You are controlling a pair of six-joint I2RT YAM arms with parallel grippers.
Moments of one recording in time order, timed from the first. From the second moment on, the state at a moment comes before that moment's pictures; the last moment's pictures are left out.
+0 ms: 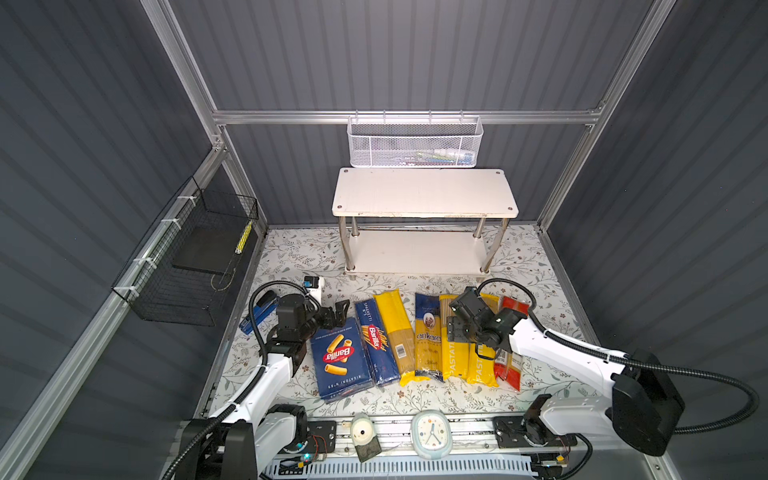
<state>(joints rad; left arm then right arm) -0.13 1.04 0.42 0.15 0.31 -0.11 0.72 1.32 0.80 -0.62 0.28 0.69</state>
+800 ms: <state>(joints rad) -0.13 0.97 0.38 0.16 0.30 -0.11 0.73 1.44 0.74 -0.48 0.29 0.74</state>
